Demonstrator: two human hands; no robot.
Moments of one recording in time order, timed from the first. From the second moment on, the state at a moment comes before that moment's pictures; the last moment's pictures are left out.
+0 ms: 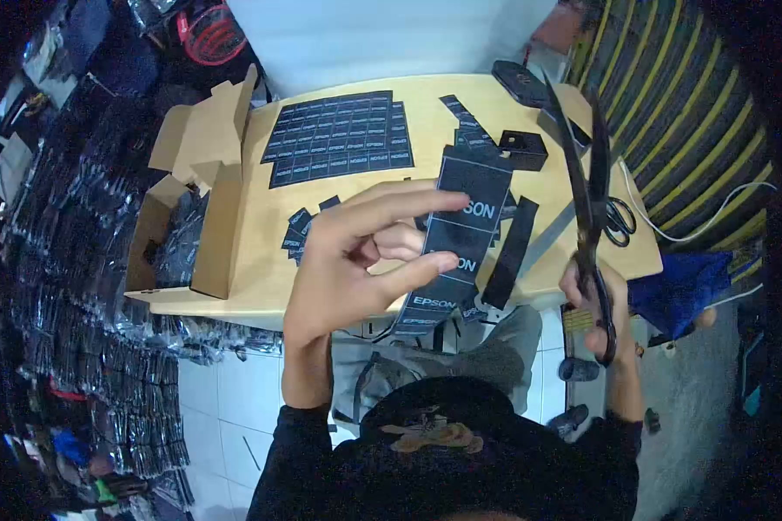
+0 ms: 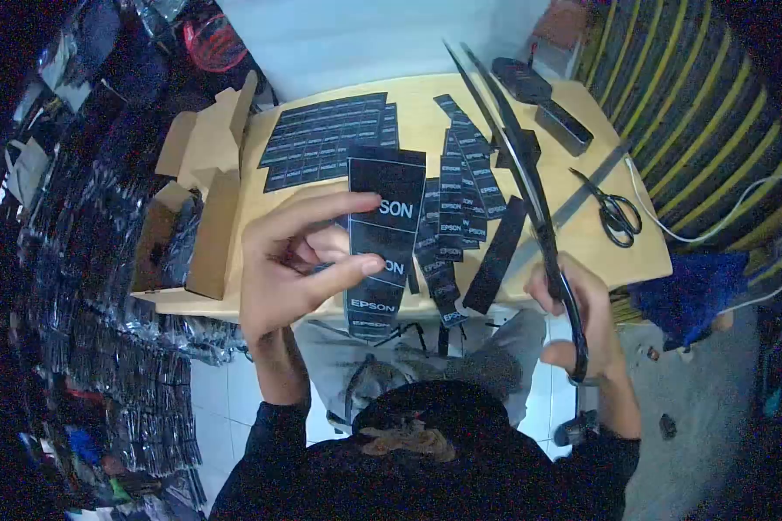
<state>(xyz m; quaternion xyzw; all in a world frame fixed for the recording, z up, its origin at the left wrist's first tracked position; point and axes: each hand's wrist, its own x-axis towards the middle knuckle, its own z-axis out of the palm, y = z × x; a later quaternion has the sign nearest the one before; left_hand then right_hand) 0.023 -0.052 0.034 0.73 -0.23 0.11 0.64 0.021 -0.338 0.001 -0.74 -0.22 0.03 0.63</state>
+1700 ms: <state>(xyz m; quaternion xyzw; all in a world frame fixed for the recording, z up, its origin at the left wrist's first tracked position) 0.049 -0.040 0.041 0.73 -0.26 -0.11 0.63 0.028 -0.362 0.018 -0.73 -0.23 0.39 0.50</state>
